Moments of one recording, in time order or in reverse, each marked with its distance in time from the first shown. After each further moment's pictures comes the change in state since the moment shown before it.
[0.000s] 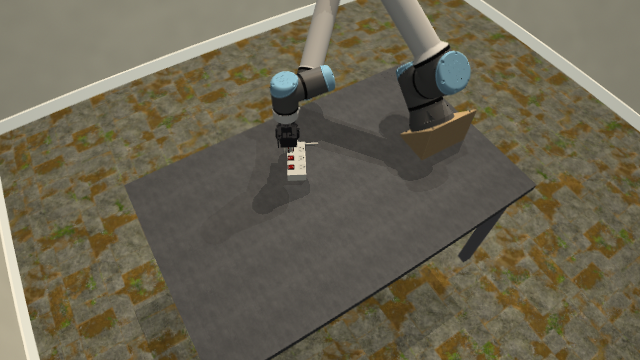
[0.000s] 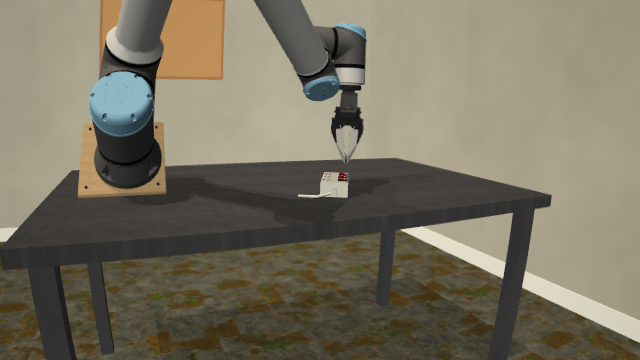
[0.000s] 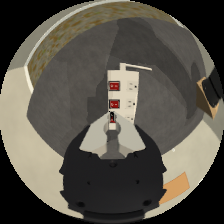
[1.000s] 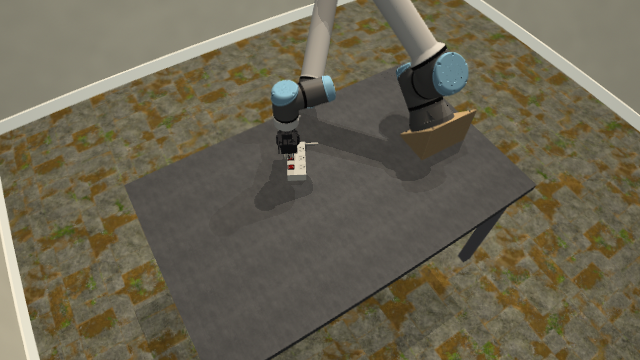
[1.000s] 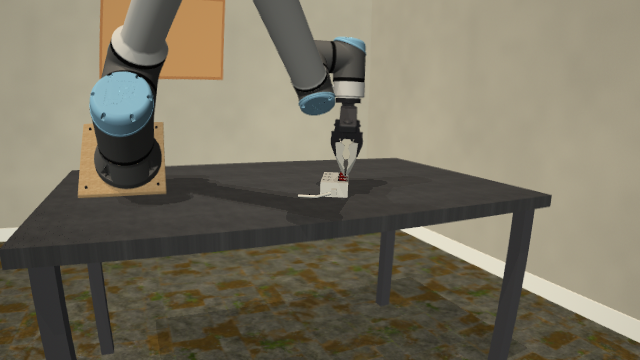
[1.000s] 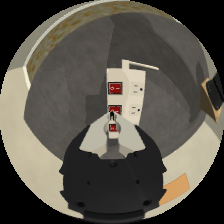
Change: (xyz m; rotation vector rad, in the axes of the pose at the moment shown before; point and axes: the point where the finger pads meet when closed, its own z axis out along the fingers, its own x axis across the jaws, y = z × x) arm 0.000 0.000 0.037 0.000 0.000 0.000
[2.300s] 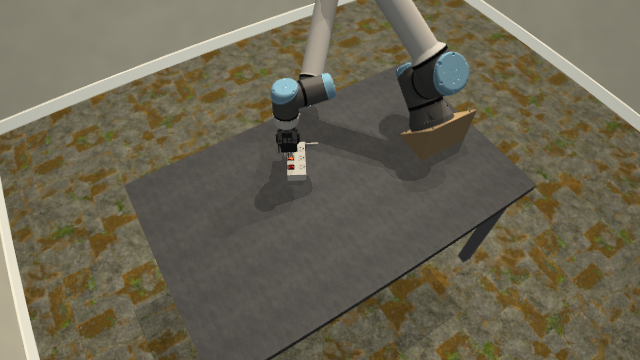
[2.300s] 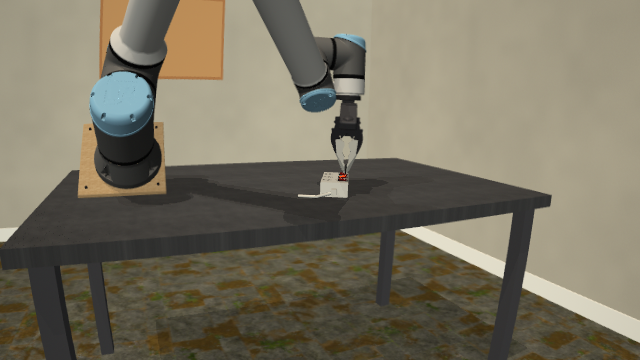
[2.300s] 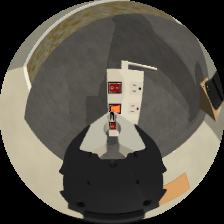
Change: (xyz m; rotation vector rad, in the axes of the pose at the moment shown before) arm 0.000 0.000 -0.008 0.000 0.000 0.000
